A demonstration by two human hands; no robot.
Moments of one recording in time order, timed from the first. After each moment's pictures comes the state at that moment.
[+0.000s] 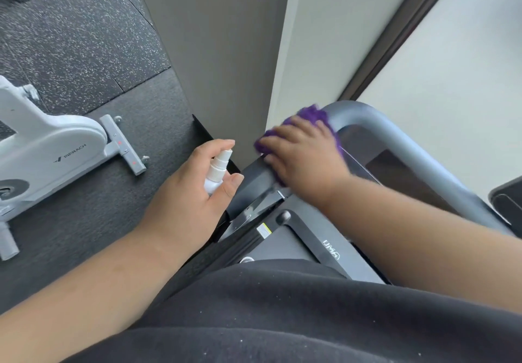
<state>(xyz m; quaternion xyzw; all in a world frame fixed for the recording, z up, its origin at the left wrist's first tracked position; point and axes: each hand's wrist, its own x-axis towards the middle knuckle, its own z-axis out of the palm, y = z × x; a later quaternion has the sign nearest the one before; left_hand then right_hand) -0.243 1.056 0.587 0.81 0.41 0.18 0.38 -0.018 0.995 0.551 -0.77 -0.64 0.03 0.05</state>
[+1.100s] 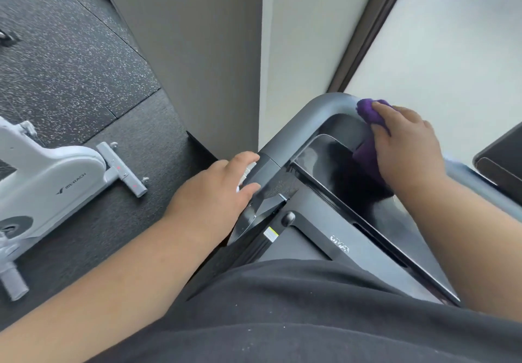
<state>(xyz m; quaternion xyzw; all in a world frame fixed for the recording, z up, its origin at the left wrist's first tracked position) -0.230 1.057 0.585 0.93 0.32 0.02 0.19 0.057 0.892 0.576 -0.92 -0.33 0.01 0.20</state>
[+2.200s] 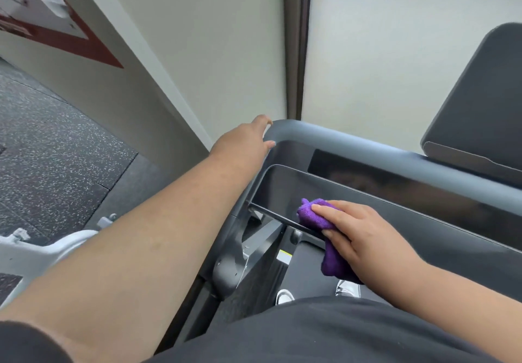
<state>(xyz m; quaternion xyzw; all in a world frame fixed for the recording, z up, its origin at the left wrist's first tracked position) 0.002 1.092 0.577 0.97 0.21 -0.04 0.13 -0.014 0.802 0.559 -0.86 -0.40 0.19 0.26</state>
